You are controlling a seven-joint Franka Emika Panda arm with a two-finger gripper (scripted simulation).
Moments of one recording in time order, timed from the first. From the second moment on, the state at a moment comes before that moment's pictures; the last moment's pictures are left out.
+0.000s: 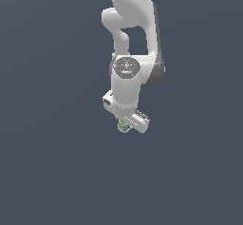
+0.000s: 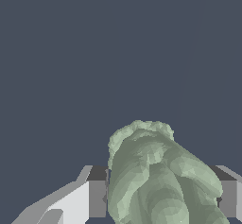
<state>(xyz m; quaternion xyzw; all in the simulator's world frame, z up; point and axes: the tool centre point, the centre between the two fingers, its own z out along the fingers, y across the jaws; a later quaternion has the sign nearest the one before) 0.031 0.013 0.133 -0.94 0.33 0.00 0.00</state>
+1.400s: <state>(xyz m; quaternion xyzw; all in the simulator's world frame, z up) 0.083 -0.044 0.358 -0.94 0.33 0.00 0.00</state>
